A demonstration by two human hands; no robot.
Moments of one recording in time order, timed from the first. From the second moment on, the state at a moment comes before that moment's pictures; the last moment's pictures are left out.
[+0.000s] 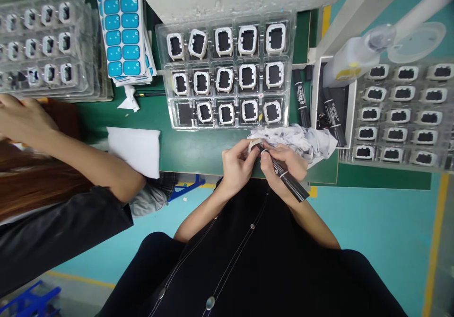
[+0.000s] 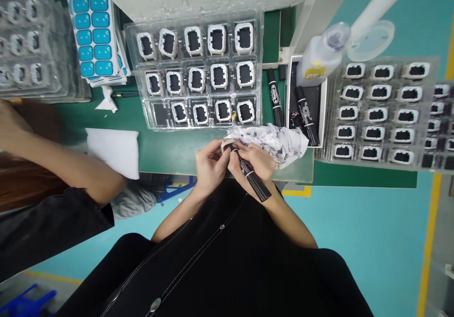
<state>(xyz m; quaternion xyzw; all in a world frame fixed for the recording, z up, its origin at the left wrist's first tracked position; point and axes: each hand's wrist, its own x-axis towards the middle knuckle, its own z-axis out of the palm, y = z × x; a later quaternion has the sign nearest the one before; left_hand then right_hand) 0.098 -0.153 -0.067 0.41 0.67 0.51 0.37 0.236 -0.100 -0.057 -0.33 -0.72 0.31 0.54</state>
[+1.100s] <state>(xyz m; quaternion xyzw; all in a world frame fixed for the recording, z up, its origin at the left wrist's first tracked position) 0.087 -0.142 -0.051 0.29 0.56 0.56 0.54 0.239 -0.105 -0.060 -0.32 -0.66 0.39 0.56</state>
